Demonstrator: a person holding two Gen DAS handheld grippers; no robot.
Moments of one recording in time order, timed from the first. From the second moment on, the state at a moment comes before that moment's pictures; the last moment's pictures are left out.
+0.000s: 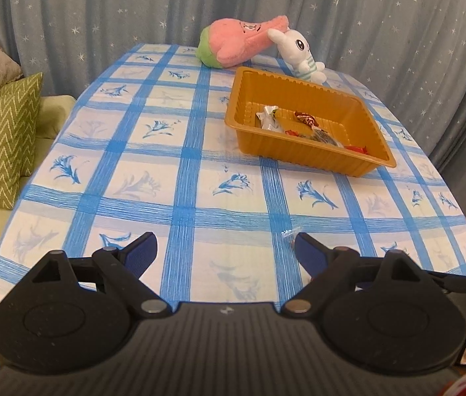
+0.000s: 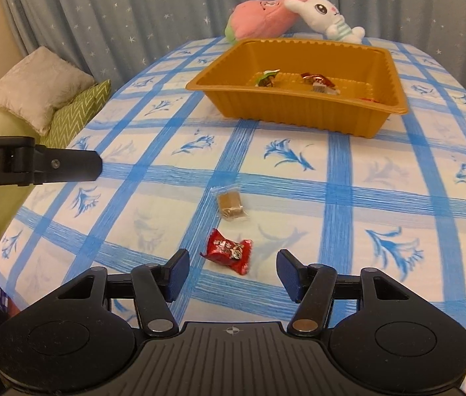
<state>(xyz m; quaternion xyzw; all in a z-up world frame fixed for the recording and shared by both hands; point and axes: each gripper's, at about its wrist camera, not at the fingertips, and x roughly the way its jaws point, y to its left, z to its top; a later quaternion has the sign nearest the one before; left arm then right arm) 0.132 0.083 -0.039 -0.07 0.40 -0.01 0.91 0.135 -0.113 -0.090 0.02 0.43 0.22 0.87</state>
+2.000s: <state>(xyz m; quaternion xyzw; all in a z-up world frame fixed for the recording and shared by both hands) 0.194 -0.010 -0.110 -0.01 0.43 -0.07 0.90 0.171 -0.208 -0.096 0.05 0.40 0.10 0.91</state>
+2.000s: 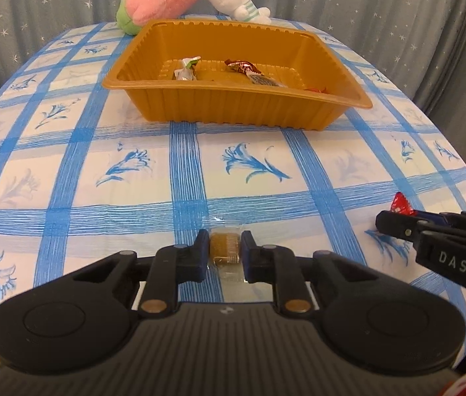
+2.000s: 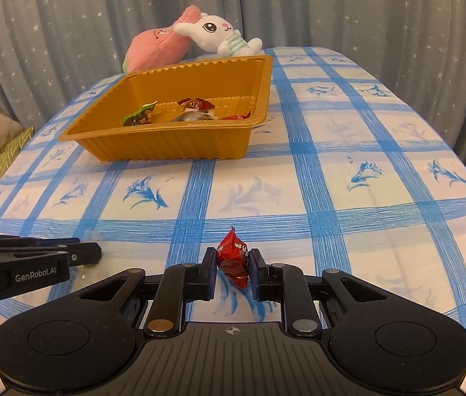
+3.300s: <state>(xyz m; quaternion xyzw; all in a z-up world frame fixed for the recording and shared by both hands) 0.210 -0.007 -0.043 -0.02 0.39 -0.08 0.92 0.190 -0.201 -0.041 0.04 0.35 0.12 0.93</state>
